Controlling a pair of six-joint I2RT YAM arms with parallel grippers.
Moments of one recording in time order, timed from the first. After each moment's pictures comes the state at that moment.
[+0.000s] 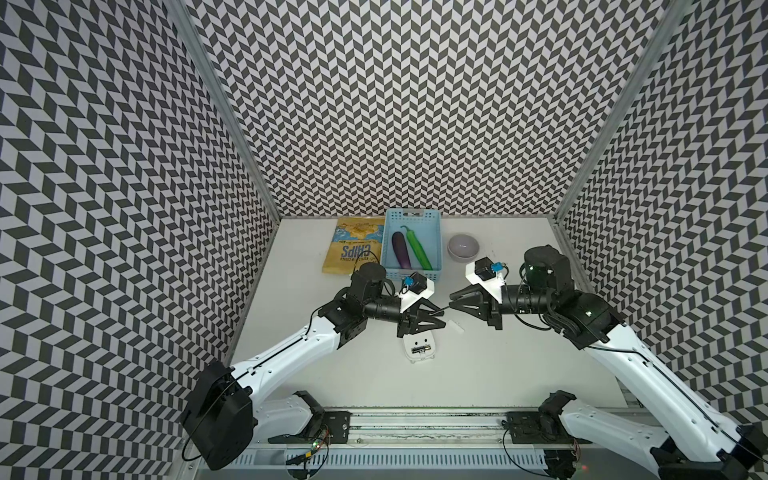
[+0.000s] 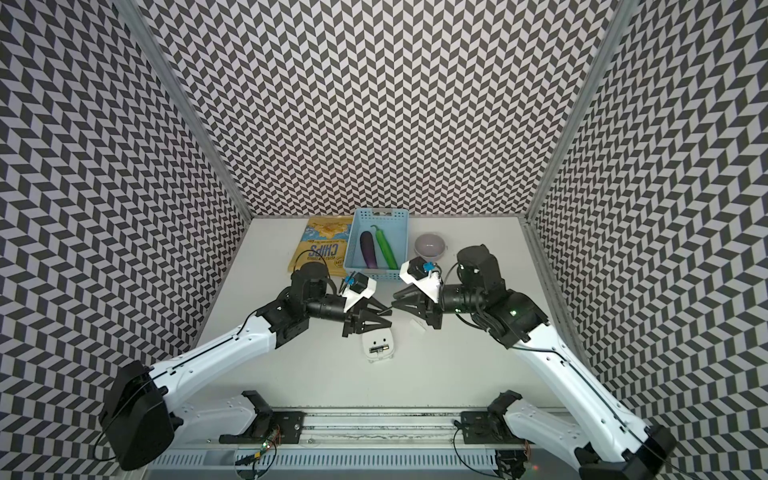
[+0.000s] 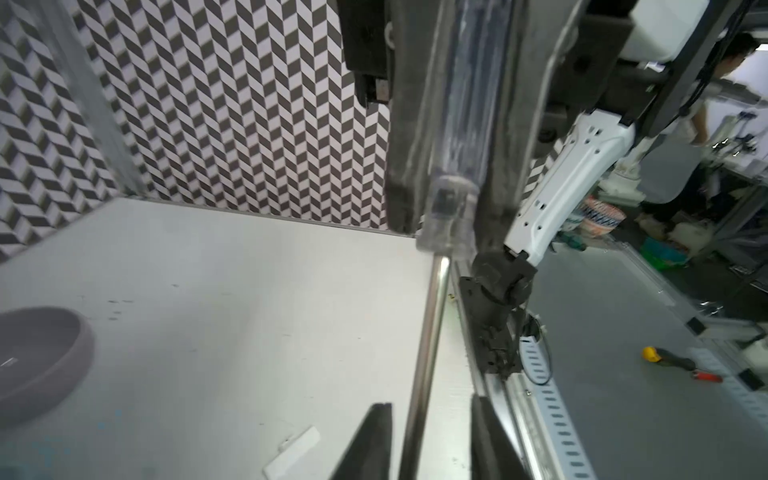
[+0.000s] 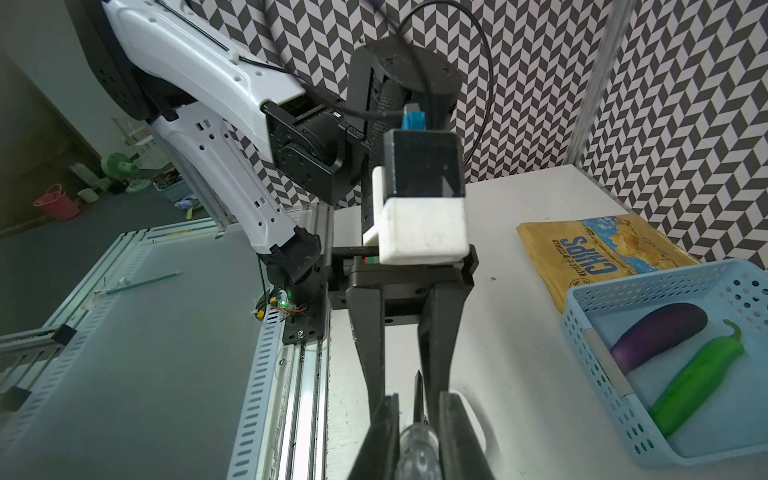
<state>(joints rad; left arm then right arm) -0.70 1.24 0.85 0.05 0.96 0.15 0.58 1.02 1.12 -0.58 -0.78 -0.29</state>
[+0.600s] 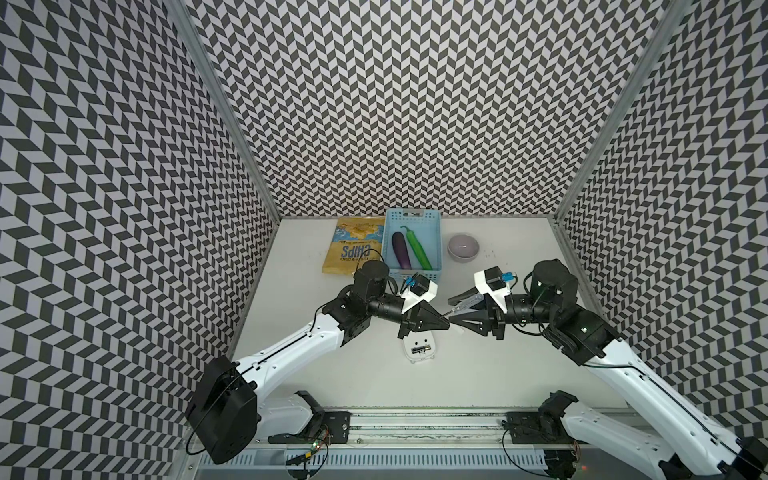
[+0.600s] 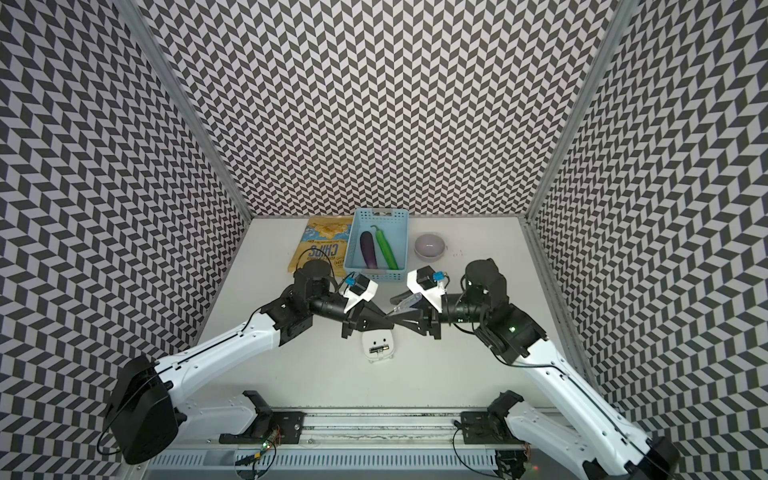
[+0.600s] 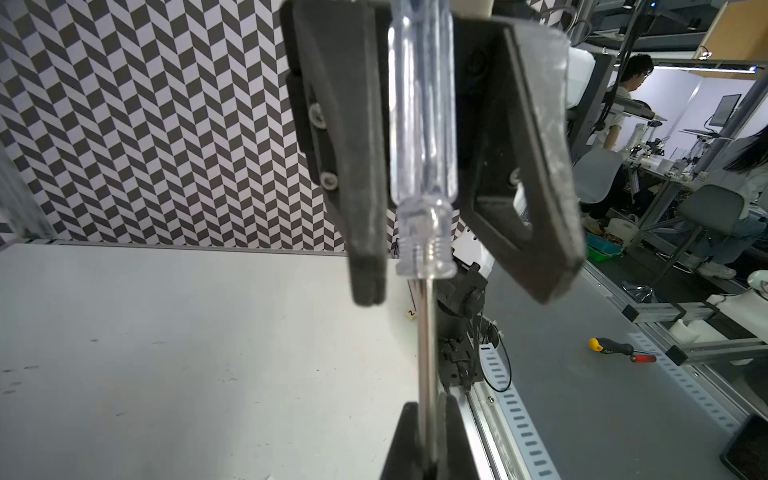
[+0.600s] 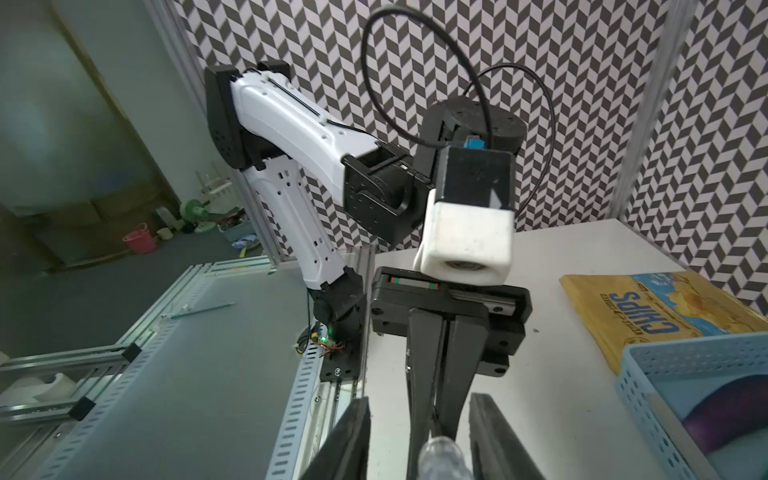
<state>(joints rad) -0.71 1.26 0.86 0.12 1.10 0.11 0.58 0.91 0.90 -0.20 -0.95 -0.07</state>
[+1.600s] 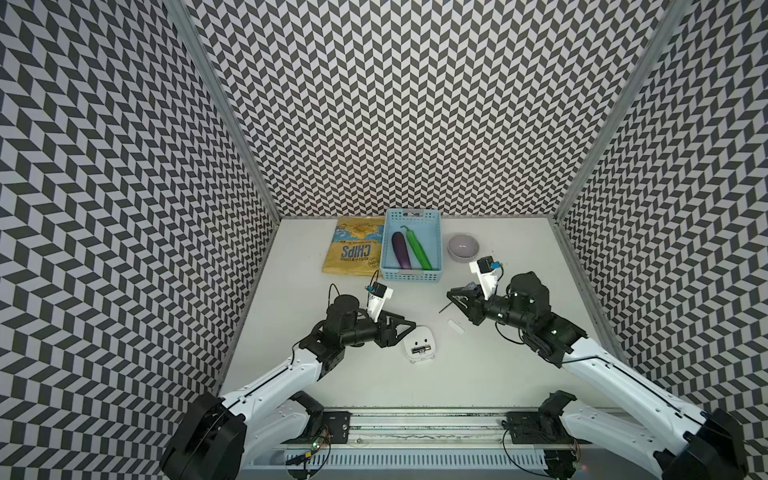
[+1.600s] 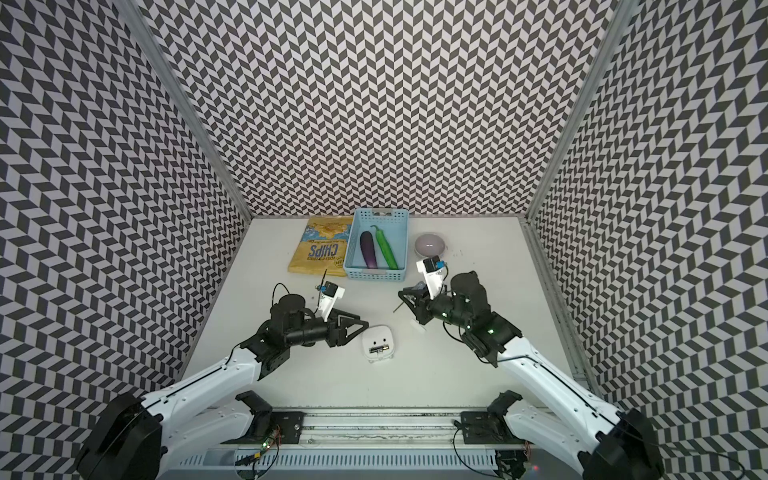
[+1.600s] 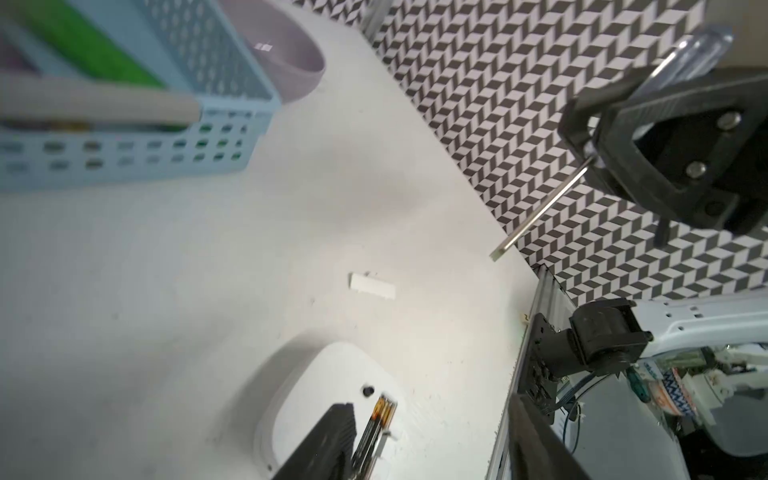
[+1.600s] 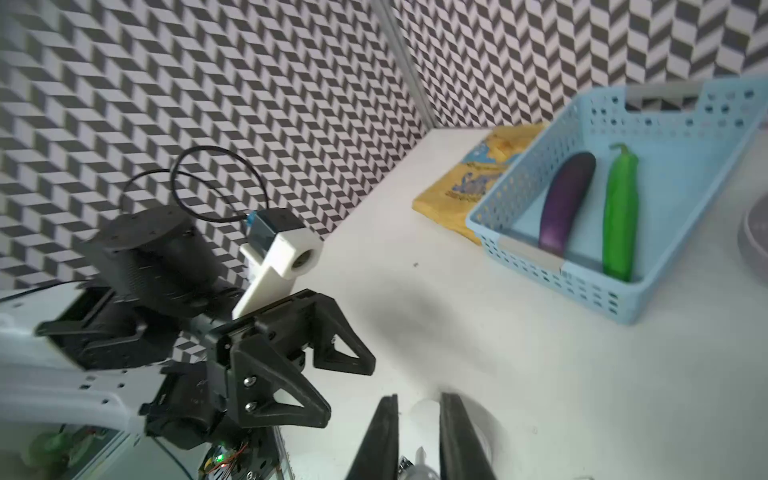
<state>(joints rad) -0.56 1.03 0.38 0.20 0.59 -0.53 0.62 1.01 0.66 -0.03 -0.34 0.40</state>
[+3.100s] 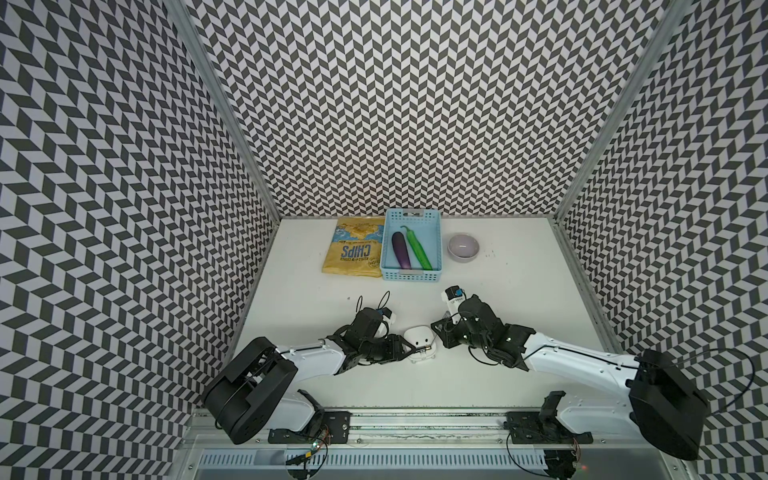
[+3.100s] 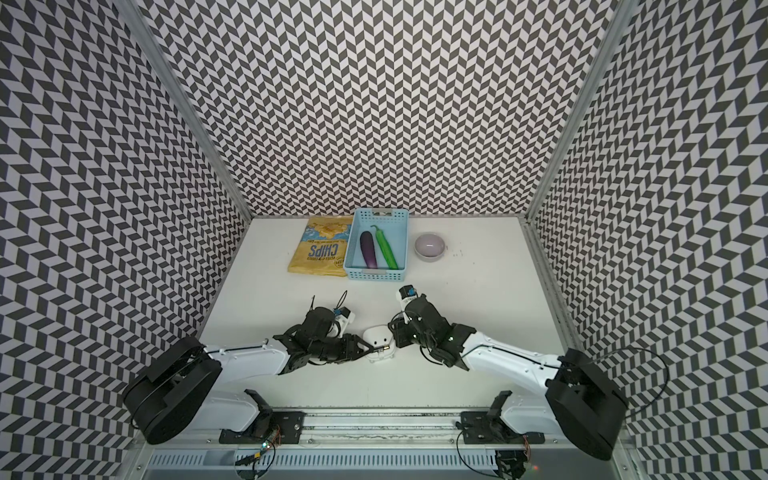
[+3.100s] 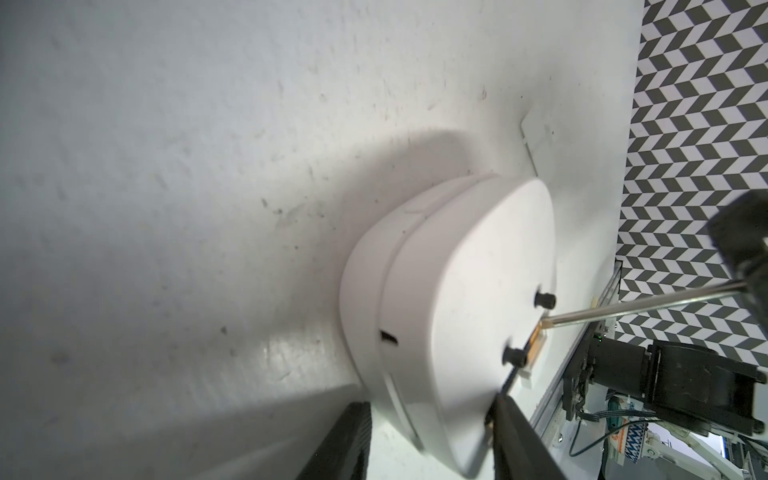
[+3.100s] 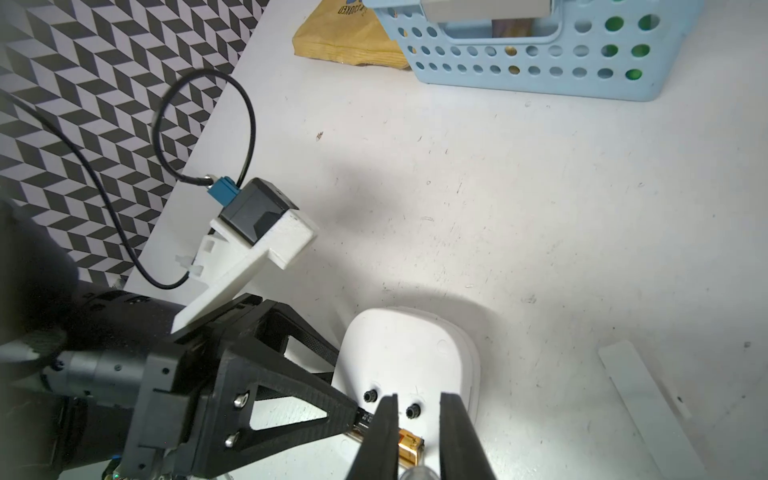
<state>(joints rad) -0.67 1.38 0.38 0.18 0.51 -0.80 0.86 1.27 0.61 -0.02 -0.04 0.56</state>
